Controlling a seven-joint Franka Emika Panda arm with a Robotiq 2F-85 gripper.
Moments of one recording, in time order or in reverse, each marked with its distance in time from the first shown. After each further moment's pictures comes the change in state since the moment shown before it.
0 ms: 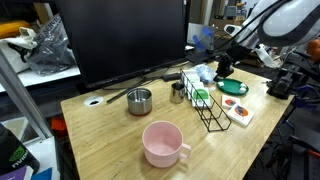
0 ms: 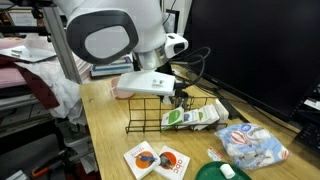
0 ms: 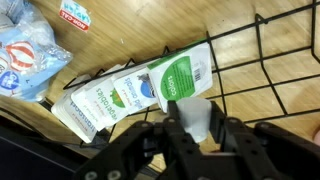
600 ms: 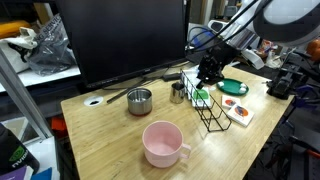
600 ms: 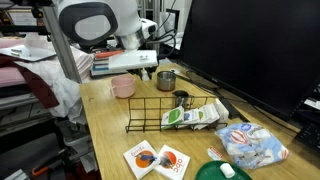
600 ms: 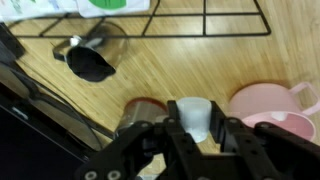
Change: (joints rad) arm 0.183 -0.008 0.094 0.048 0.232 -0.018 -0.294
